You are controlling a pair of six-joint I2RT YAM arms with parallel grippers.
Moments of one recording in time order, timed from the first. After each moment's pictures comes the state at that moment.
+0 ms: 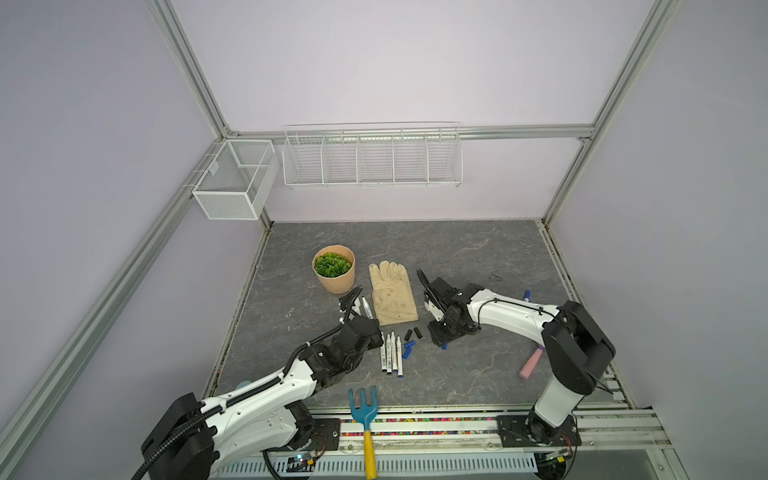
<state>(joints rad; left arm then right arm) -0.90 1.01 0.49 -0.13 -0.36 -0.93 0.75 1.74 1.11 -0.82 -0.03 0.30</state>
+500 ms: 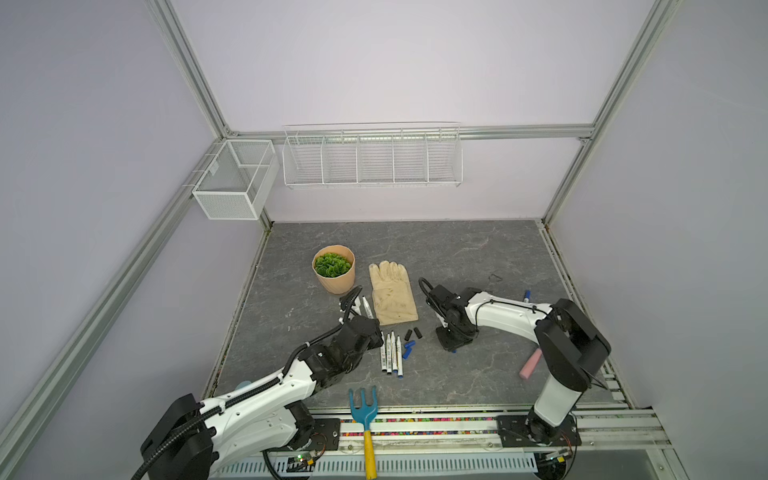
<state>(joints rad) -0.90 1.01 0.49 -0.12 -0.35 -0.91 0.75 1.76 1.07 -0.87 0.05 0.36</state>
